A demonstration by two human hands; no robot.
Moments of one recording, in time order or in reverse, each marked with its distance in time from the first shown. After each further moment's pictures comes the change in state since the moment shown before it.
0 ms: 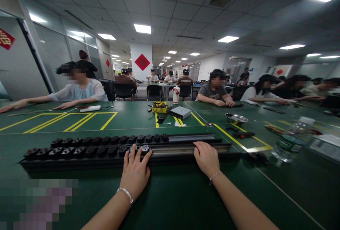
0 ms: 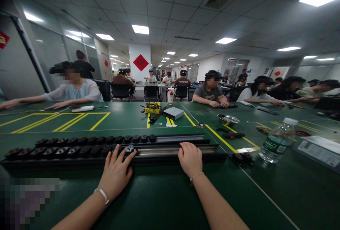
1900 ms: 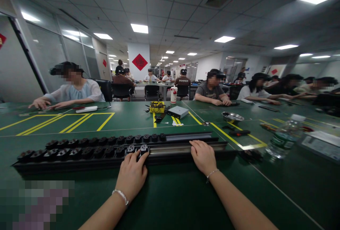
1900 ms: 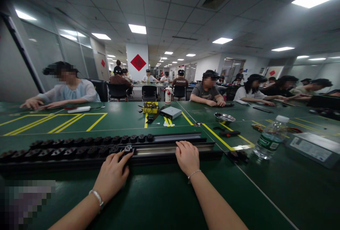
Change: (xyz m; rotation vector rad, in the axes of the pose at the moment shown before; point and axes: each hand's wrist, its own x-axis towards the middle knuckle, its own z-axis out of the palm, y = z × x) left_hand 0.001 -0.001 -0.006 -0.078 -0.063 -0.044; right_hand -0.002 0.000 -0.003 -0.014 -0.013 -0.033
